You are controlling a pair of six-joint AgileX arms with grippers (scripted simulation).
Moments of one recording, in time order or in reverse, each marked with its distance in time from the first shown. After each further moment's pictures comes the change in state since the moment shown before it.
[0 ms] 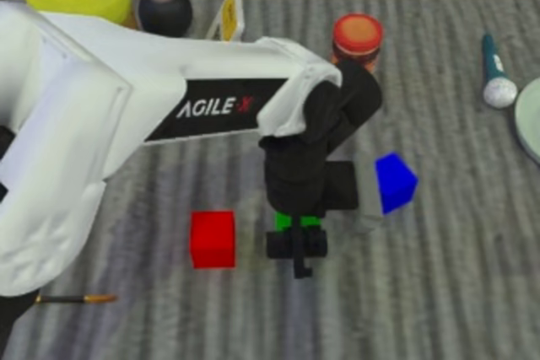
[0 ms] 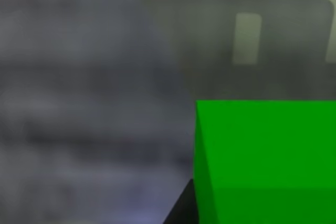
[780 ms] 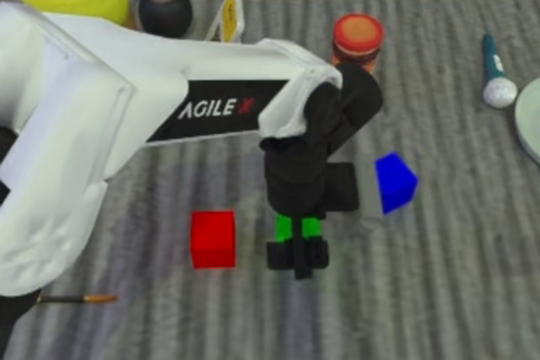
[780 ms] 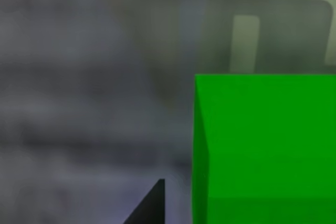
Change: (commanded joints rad) left arm 0.000 0.000 0.000 0.000 0.000 0.000; right arm 0.000 0.000 0.000 0.000 0.000 0.000
